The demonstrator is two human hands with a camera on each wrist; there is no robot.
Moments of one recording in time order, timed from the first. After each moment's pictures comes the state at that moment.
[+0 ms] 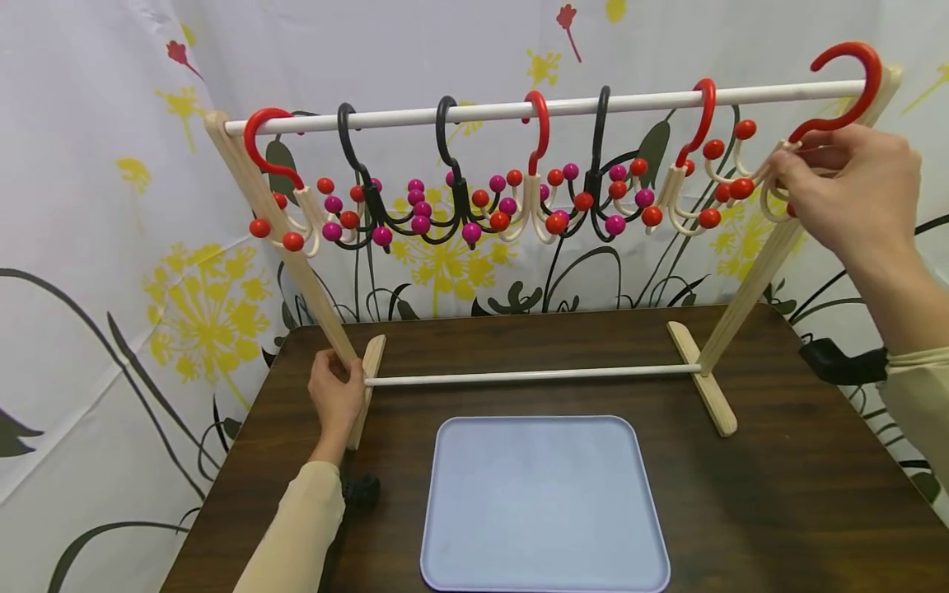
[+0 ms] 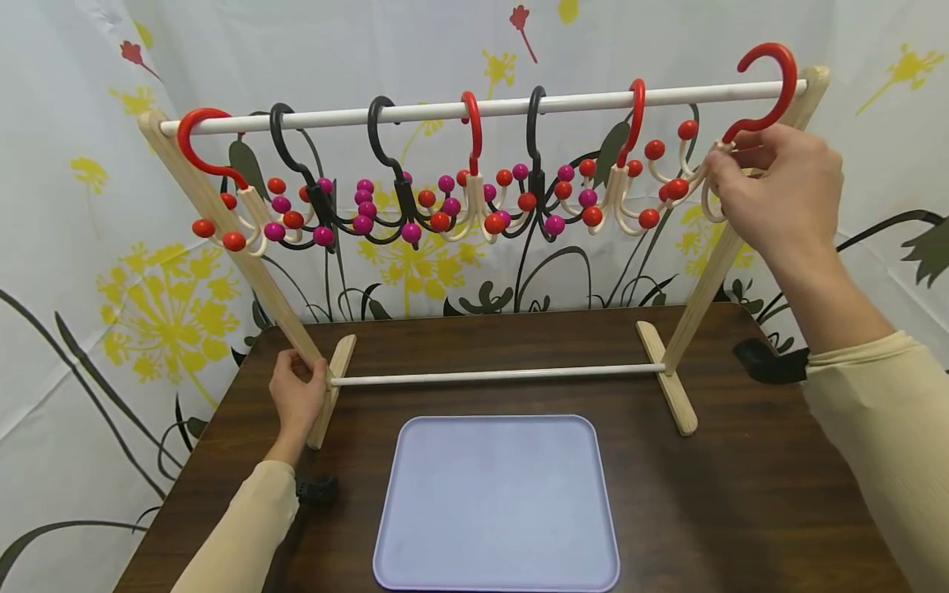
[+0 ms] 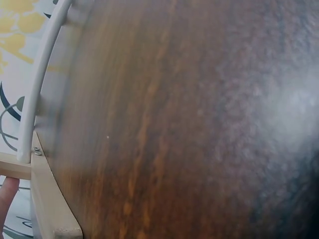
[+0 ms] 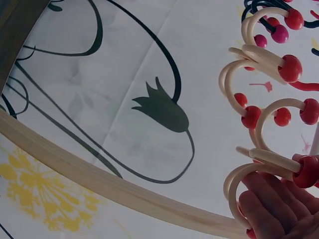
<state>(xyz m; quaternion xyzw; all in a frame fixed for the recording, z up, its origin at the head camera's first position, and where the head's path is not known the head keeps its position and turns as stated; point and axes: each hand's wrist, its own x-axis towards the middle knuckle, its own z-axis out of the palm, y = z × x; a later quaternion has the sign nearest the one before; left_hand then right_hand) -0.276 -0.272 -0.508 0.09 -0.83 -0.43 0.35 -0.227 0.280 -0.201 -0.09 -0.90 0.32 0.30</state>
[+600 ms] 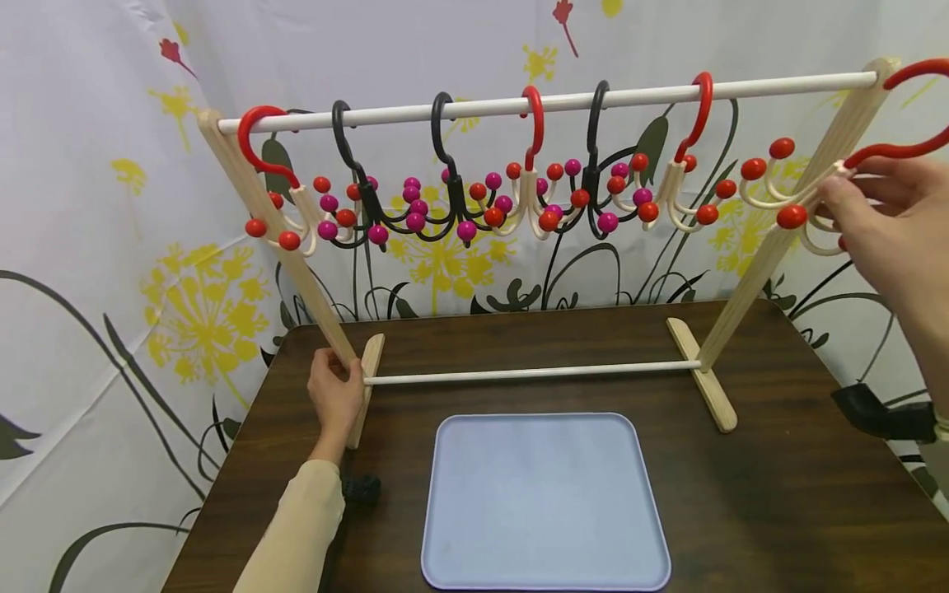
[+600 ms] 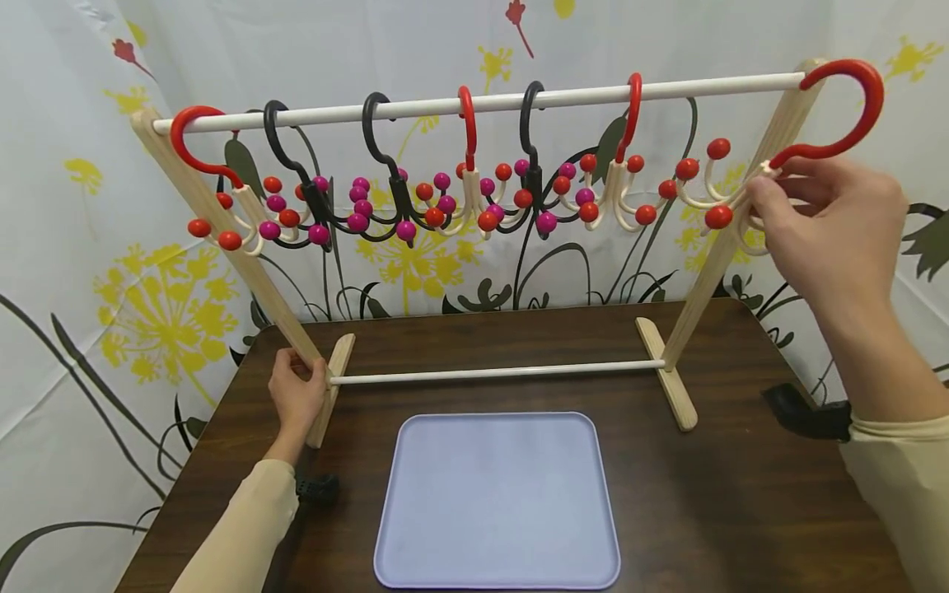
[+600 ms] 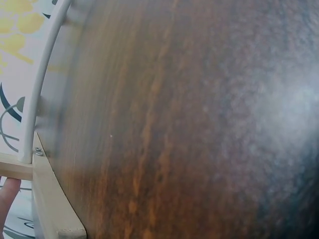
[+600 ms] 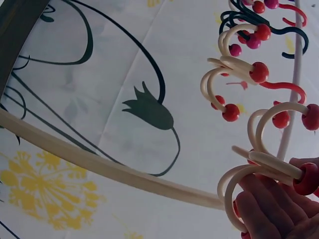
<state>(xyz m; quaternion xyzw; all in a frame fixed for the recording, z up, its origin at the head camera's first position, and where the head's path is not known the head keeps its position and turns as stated) -0.276 -0.269 -0.509 0.09 -0.83 -0.42 0.35 -0.184 0.292 -0.222 -0.10 -0.85 0.40 0.33</state>
